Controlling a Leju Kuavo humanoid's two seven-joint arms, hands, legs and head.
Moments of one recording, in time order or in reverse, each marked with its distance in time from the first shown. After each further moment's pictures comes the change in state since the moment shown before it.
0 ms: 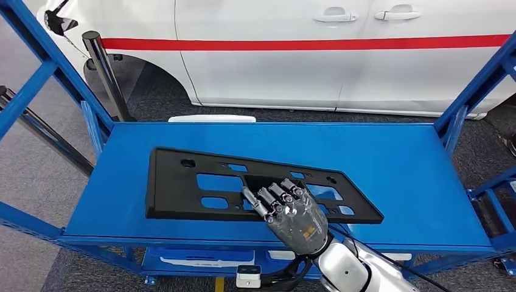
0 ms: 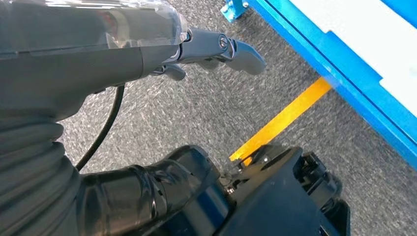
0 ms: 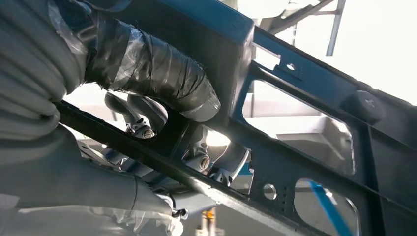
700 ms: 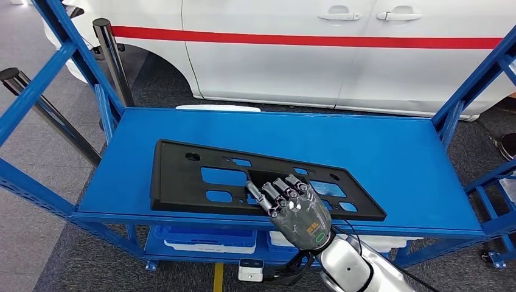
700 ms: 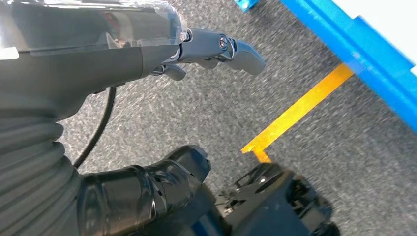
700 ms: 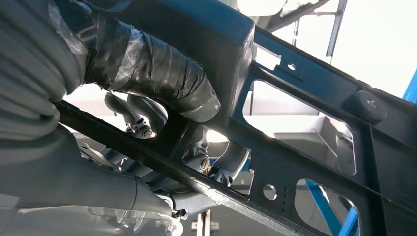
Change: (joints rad) left arm -0.010 -0.003 0.000 0.000 -0.006 -0.003 0.007; right arm 0.047 0.031 -0.097 0.008 0.000 0.000 -0.069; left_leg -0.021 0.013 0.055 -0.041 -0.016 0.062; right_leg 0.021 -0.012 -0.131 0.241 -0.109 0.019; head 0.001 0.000
